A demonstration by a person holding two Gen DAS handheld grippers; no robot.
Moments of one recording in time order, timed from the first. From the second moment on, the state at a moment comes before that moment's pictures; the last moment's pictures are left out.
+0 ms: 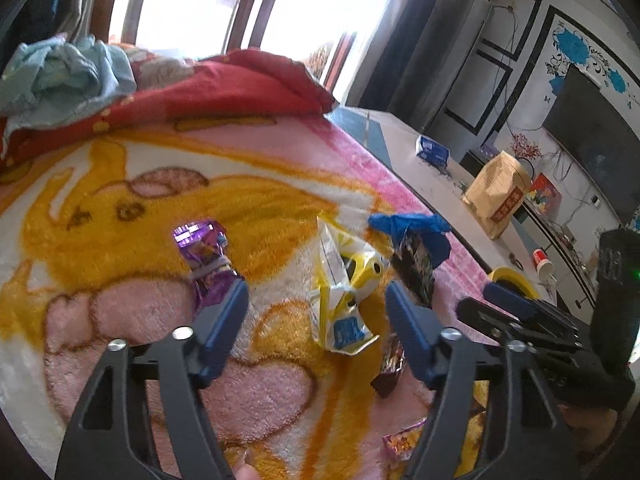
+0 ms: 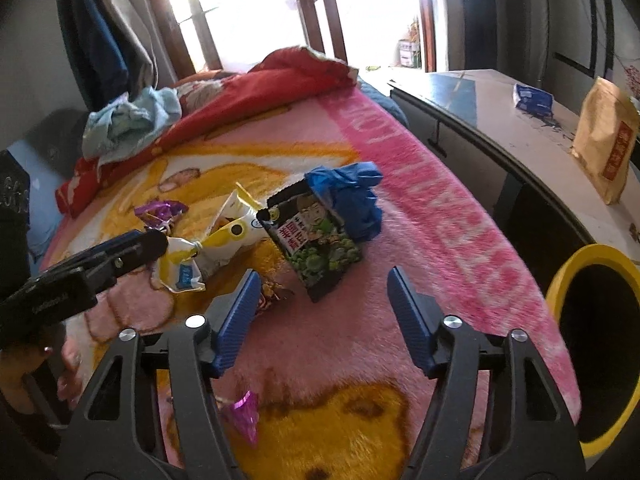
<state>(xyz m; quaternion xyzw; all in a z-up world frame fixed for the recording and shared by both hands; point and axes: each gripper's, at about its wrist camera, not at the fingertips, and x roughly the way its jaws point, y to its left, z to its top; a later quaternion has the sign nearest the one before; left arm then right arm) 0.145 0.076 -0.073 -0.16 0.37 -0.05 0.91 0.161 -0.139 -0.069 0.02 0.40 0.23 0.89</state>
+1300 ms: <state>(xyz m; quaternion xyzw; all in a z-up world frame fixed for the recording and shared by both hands) 0.149 0.066 -0.089 -0.18 0.39 -0.08 0.90 0.154 -0.146 -0.062 0.05 0.40 0.26 0.88</state>
